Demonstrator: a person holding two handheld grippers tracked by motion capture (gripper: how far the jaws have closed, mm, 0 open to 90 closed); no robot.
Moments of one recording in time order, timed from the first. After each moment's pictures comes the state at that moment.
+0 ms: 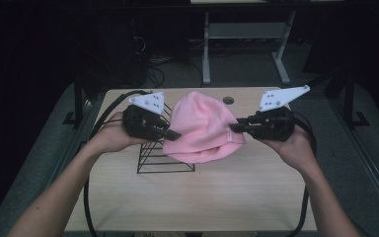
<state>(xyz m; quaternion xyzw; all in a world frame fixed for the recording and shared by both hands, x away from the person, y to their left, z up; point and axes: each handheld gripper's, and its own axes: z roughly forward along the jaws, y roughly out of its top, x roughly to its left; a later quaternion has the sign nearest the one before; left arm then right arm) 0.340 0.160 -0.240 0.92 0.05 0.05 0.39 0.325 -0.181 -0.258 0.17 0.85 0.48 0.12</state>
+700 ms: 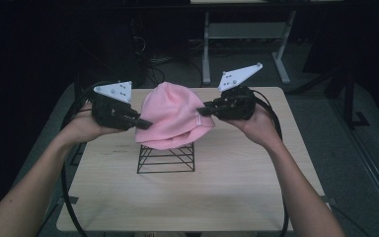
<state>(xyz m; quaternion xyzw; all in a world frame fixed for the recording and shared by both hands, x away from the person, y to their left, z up) 0.363 0.223 -0.235 0.92 0.08 0.07 0.38 0.374 -0.108 -0.244 0.13 0.87 0.47 0.12</state>
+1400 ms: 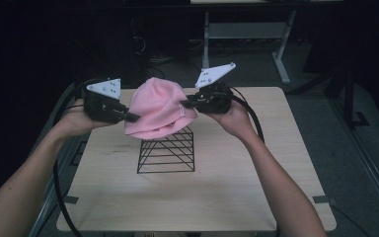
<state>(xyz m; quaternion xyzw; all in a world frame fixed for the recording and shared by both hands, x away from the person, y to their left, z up) 0.393 0.257 -0.255 0.92 0.09 0.11 0.36 0.406 -0.064 -0.261 0.11 0.86 0.47 0.17</state>
